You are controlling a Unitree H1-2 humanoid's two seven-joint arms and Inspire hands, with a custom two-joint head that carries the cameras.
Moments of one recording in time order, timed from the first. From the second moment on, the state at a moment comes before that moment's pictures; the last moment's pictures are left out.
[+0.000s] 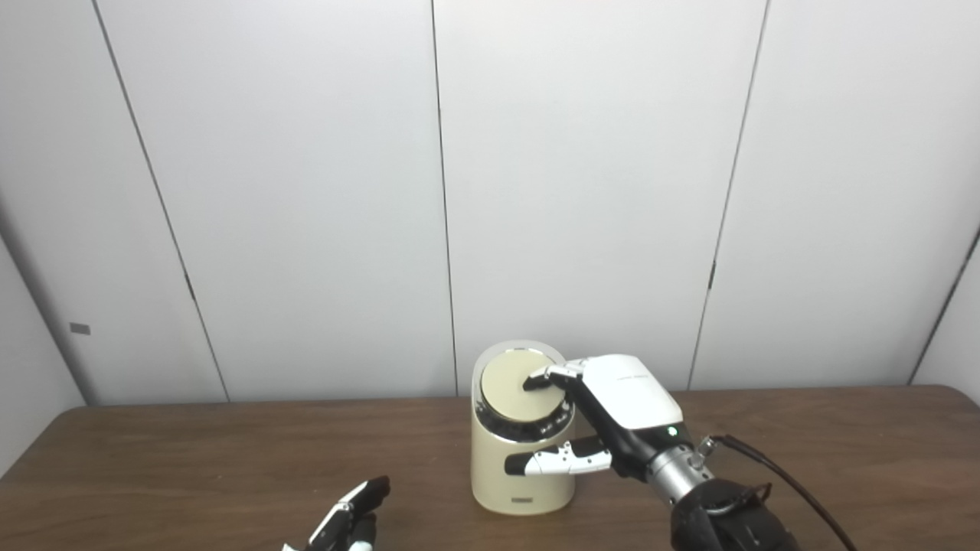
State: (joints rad) left arm 0.02 0.06 -0.01 -0.06 0.12 -0.25 -0.01; right arm -0.50 -0.25 0.36 -0.15 -1.01 0.16 0.23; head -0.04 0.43
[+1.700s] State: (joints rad) left arm 0.02 0.06 -0.02 -0.06 0.12 -0.25 0.00; right arm -0.45 -0.23 0.41 -0.22 -1.24 0.19 0.32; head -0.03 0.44
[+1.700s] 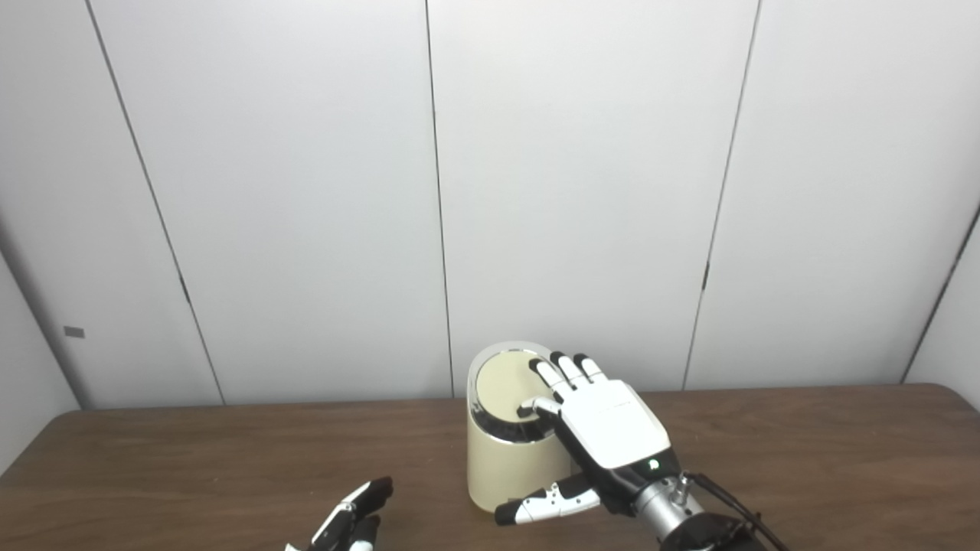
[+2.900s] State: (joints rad) left arm 0.03 0.05 -0.02 -0.08 0.13 -0.24 -0.01; right arm -0.48 -0.23 0.41 -0.14 -1.14 0.19 0.29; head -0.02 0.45
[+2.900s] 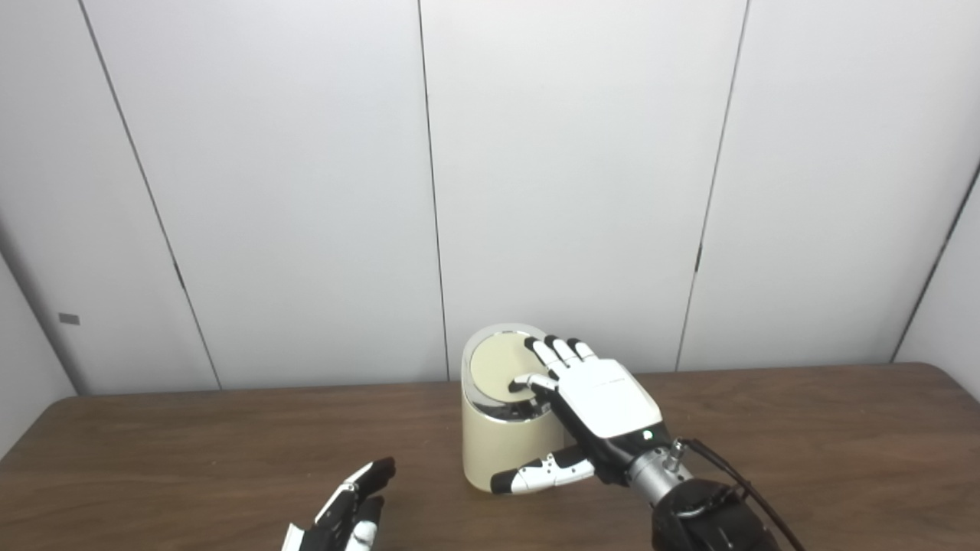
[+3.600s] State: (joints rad) left arm 0.03 0.05 -0.02 -0.08 0.12 -0.21 -0.01; right arm -0.48 -0.23 0.42 -0.13 -1.12 0.20 0.29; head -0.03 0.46
